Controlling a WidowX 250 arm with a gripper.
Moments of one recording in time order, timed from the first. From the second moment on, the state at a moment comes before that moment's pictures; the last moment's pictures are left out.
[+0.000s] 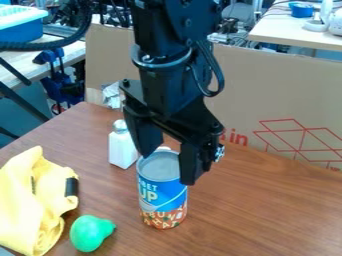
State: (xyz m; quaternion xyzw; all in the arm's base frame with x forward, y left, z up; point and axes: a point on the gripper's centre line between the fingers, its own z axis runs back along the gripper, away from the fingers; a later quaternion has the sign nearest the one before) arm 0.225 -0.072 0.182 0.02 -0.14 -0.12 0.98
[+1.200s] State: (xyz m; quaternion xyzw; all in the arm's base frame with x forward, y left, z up) arm 0.313 0.091 0.165 0.04 -0.17 -0.01 0.98
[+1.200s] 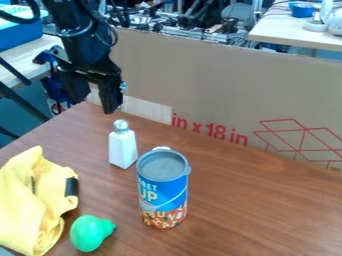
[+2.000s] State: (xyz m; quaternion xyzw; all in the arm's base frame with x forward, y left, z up) arm 0.375 0.126 0.110 0.01 -0.10 0.01 0.99
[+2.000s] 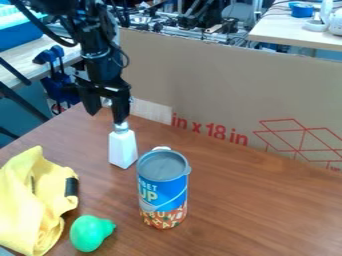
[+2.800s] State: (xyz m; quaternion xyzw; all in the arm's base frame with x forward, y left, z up) arm 0.382 0.091 0.112 0.00 -0.10 0.01 0.99
